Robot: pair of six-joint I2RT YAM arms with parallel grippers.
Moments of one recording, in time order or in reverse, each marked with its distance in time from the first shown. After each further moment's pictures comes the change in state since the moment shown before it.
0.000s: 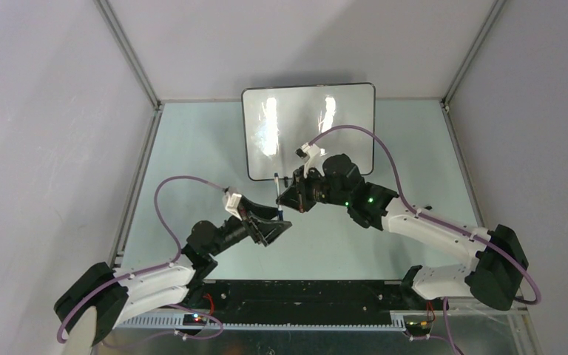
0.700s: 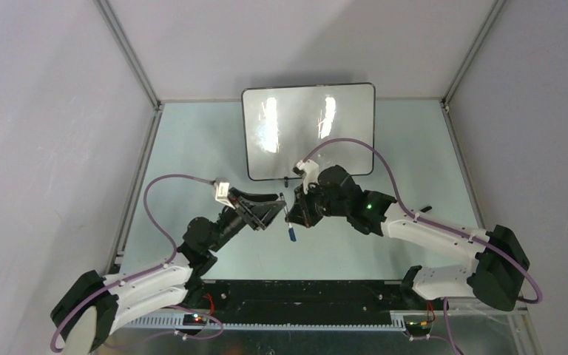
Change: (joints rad) left arm 0.001 -0.079 0.068 -0.072 -0.188 -0.070; right arm 0.030 -0.011 -0.058 -0.153 0.022 -0.054
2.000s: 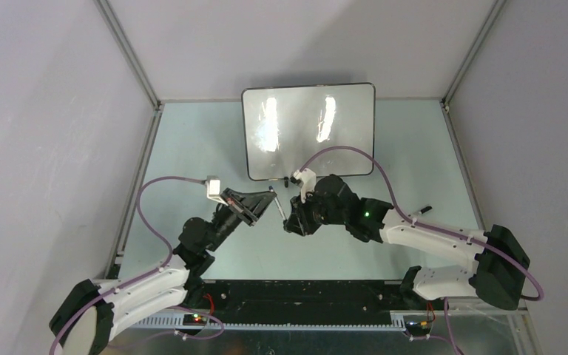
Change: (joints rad) left arm 0.044 -0.066 0.007 -0.053 -0.054 -0.070; right arm 0.065 -0.011 -0.052 0.029 0.040 0.005
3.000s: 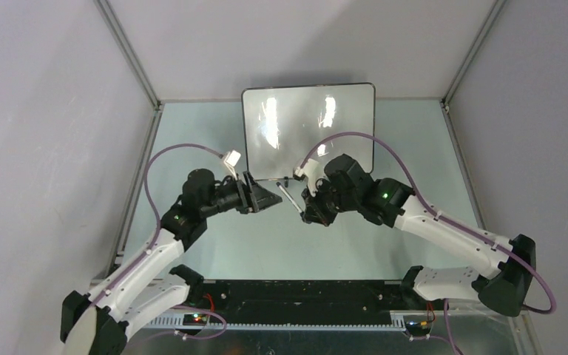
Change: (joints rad) left arm 0.249 0.071 0.455 -0.909 0.472 -0.001; right arm -0.087 -0.043 0.226 -0.435 -0.075 -0.351
